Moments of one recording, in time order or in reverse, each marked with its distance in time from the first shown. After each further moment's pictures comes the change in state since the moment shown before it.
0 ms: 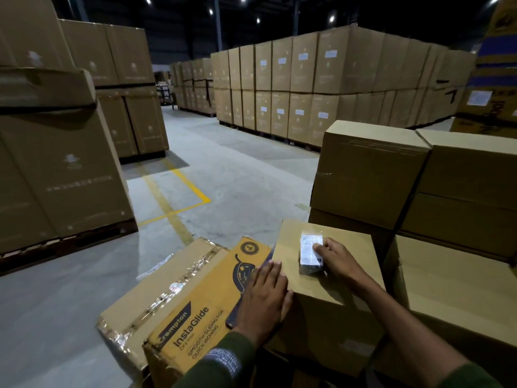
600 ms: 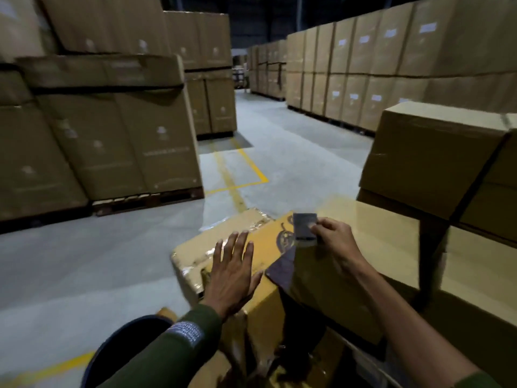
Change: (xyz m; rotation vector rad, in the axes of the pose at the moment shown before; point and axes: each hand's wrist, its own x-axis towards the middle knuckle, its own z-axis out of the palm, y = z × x) left_hand -0.134 -0.029 -0.088 0.305 -0.111 -0.377; right_hand -0.072 -0.037 0.066 0.226 -0.124 -0.214
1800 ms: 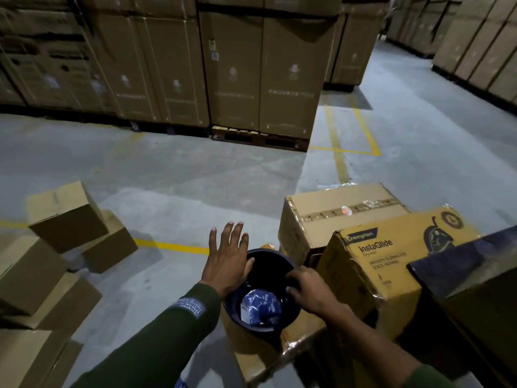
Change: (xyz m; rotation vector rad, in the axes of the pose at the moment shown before) left_hand -0.240 -0.271 0.040 0.142 -0.252 -0.468; right_hand -0.125 0.099 0.370 -0.878 -0.887 -0.428
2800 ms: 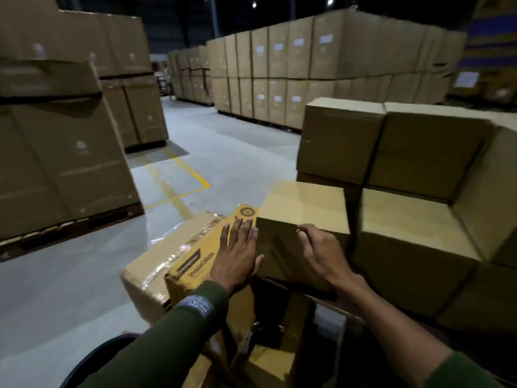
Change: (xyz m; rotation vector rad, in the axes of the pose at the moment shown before) left_hand 0.048 0.385 -0.155 -0.120 0.295 0.801; right_hand -0.331 0.151 -0.190 -0.065 0.988 0.611
